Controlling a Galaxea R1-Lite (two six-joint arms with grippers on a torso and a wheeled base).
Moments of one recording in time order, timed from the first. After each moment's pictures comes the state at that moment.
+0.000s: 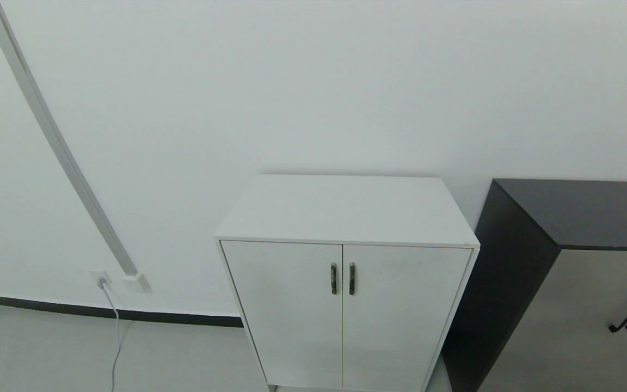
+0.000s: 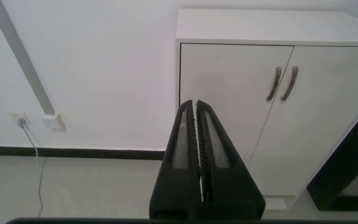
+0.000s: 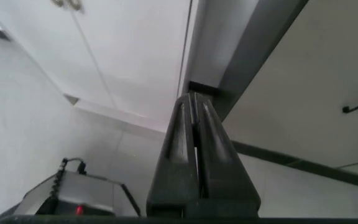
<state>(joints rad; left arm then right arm) 0.00 0.00 0.00 0.00 0.00 -0.01 0.46 0.64 0.00 -0.29 -0.27 0.01</state>
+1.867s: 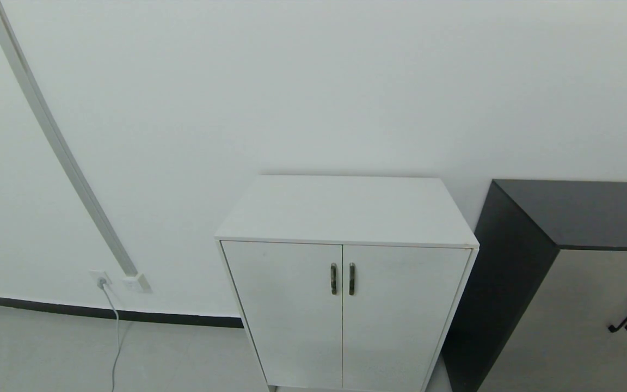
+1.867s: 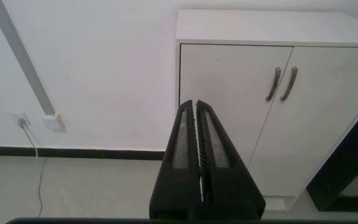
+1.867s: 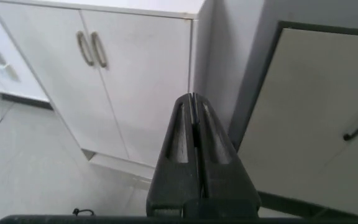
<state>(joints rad) 0.00 0.00 0.00 0.00 0.00 -0.01 0.15 0.10 0.00 0.00 0.01 -0.02</state>
